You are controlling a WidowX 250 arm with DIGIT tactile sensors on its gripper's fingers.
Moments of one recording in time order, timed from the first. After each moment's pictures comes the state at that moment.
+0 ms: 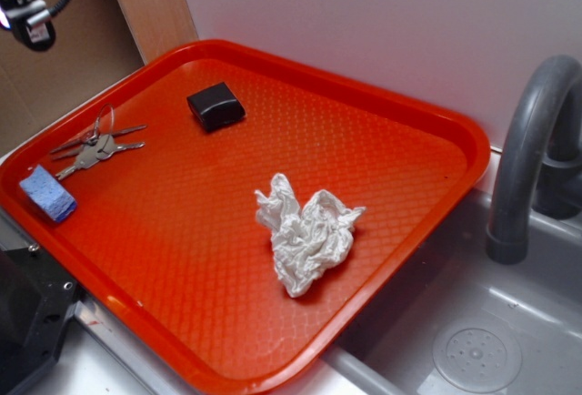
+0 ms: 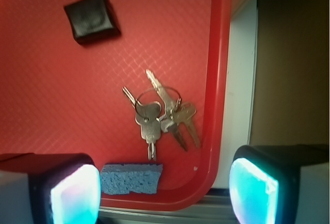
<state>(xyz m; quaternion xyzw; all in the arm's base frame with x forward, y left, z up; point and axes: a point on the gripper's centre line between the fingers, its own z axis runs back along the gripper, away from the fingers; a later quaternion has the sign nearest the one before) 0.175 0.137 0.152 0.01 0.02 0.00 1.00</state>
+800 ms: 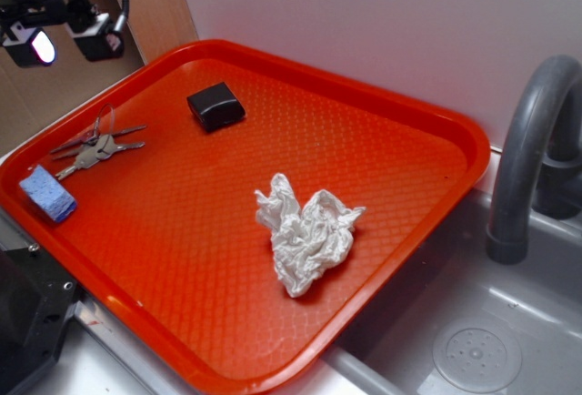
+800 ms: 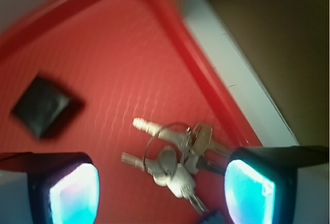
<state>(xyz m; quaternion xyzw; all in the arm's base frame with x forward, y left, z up) 0.202 0.140 0.119 0.02 -0.09 0.36 0.93</state>
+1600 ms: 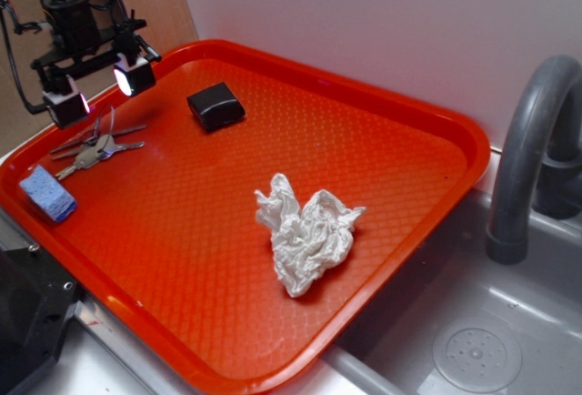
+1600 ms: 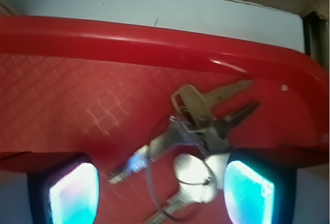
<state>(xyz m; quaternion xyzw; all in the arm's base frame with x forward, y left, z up) 0.216 0.136 0.055 0.06 -0.01 0.70 0.71</state>
